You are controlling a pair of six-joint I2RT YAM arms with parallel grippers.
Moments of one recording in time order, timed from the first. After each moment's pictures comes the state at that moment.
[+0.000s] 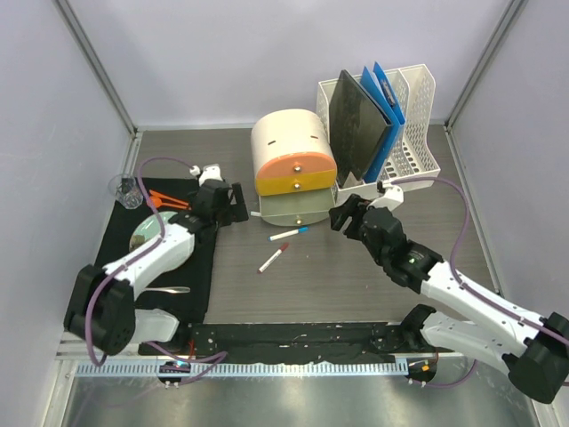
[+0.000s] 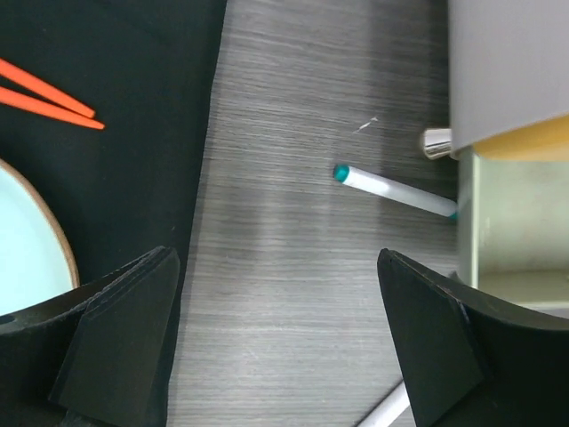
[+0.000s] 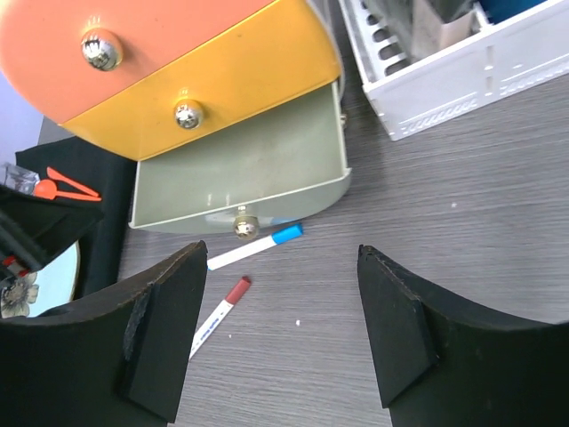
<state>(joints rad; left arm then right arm) -0.45 1.27 0.78 -0.20 -0.31 -0.50 0.74 0.92 0.64 -0.10 0.46 0.73</state>
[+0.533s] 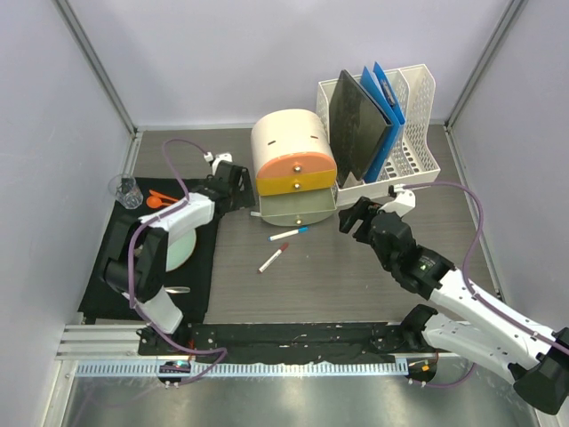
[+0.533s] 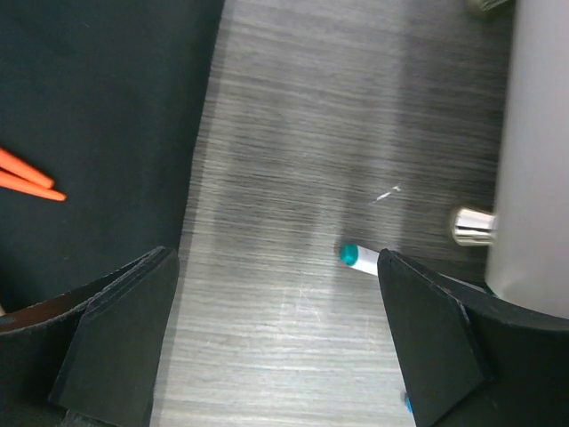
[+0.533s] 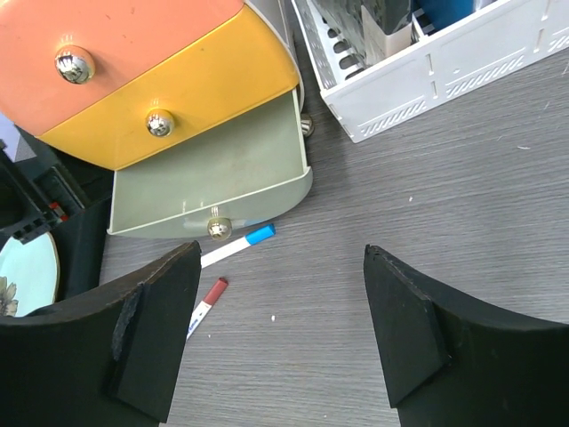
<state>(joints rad) -0.41 1.66 1.05 -0.24 -0.32 -0.50 0.74 0.81 0.64 -0.23 0.53 0.73</state>
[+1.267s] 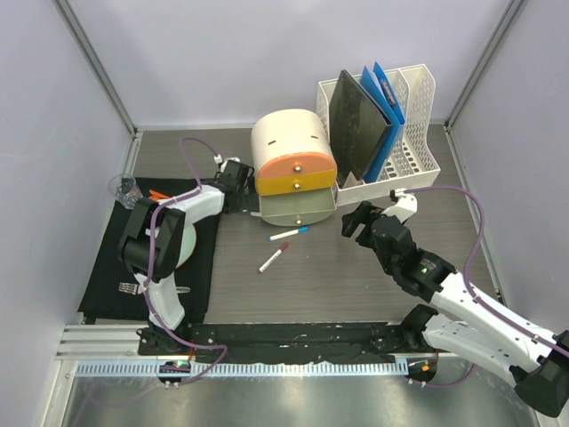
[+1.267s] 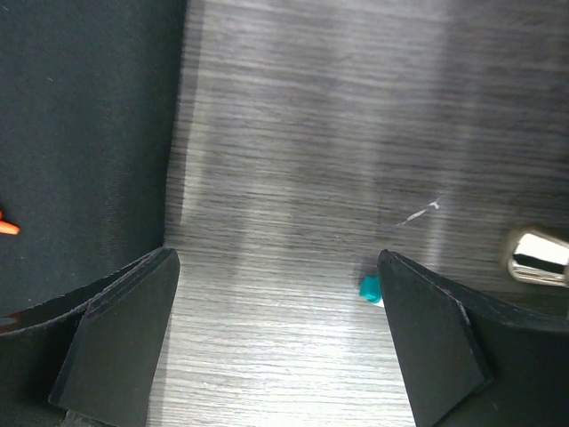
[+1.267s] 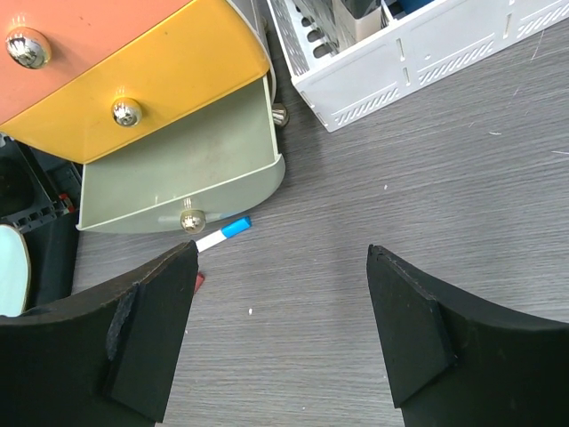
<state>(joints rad) -0.40 1.84 1.15 -0.29 -0.29 -0.45 0.74 0.77 0.60 -0.27 0.56 0.74</state>
